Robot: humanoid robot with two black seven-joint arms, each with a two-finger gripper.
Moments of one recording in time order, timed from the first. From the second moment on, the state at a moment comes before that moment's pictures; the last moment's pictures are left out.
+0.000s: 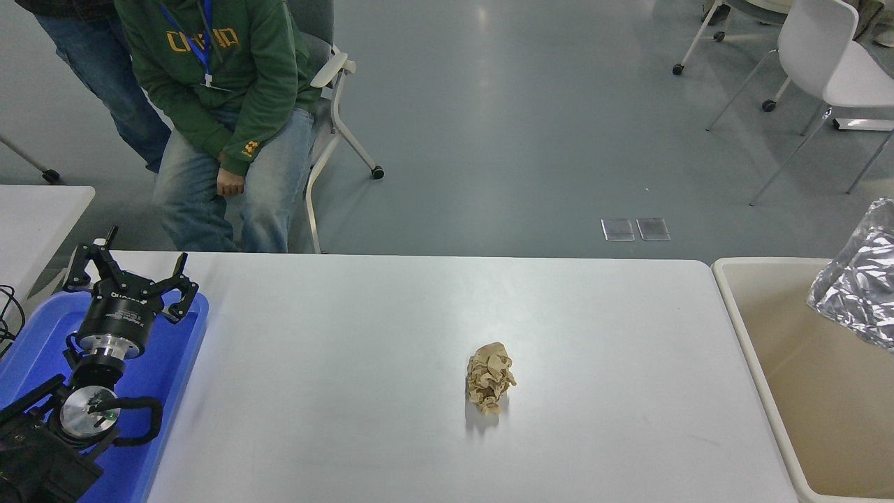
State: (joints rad) left arm -0.46 0.45 -0.83 -0.52 -0.19 -0.62 -0.53; right arm 0.91 -0.69 0.06 0.25 -0.90 0.16 -0.05
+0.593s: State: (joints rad) left arm -0.46 0.45 -0.83 -0.52 -0.19 -0.62 -0.53; right arm 0.90 -0.68 0.06 0.25 -0.88 0.15 -0.05
